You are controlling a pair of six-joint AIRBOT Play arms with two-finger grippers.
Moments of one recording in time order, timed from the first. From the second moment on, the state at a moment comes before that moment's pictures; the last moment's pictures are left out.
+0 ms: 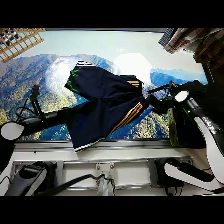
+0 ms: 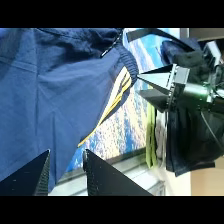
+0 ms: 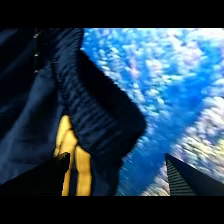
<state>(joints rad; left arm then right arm) -0.20 -0.61 0.54 0.76 -0.86 -1.60 -0.07 -1.26 0.80 -1.03 0.91 1.72</state>
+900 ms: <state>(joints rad) -0.20 -0.55 0.53 0.85 -1.14 -1.71 -0.07 -1.32 0.80 -0.97 0.91 1.71</state>
